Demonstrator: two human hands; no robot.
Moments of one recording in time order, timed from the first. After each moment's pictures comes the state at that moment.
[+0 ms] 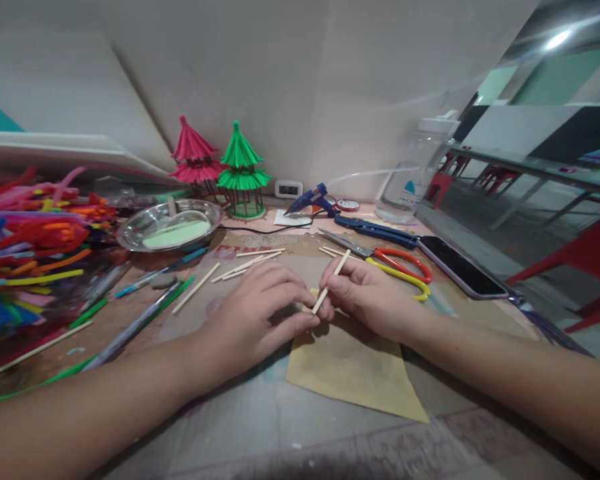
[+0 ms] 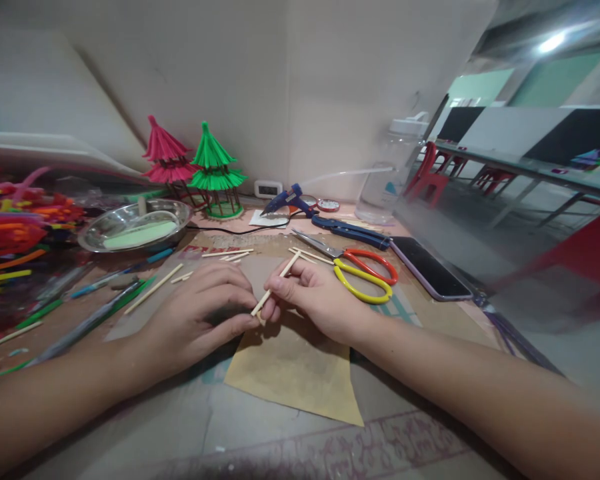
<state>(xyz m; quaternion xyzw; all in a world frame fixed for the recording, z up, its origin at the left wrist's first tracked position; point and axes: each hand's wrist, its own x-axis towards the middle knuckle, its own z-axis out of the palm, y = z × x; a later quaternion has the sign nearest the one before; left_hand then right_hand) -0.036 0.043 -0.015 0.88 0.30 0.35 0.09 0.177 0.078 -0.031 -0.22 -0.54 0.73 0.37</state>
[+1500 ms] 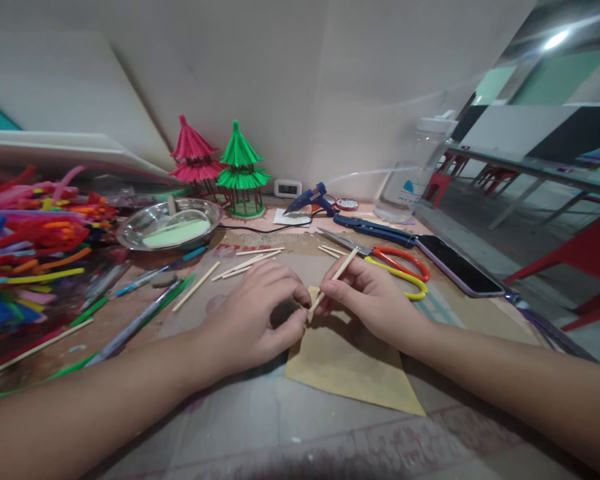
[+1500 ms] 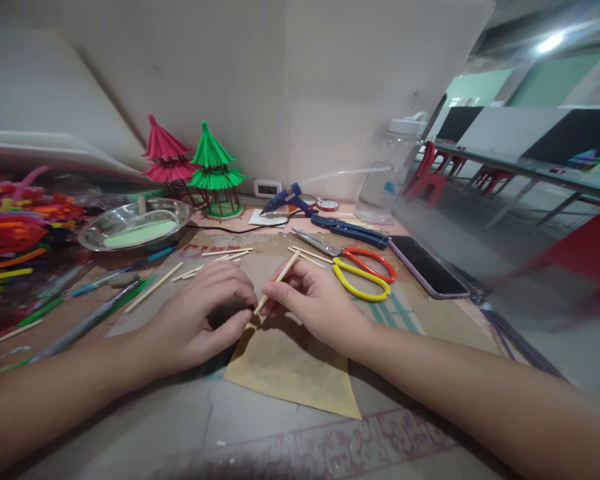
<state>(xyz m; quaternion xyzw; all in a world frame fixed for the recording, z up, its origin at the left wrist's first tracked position) -0.033 0.043 -0.017 0.88 0.33 0.33 0.10 0.176 0.062 -0.018 -0.31 -0.62 0.60 0.40</state>
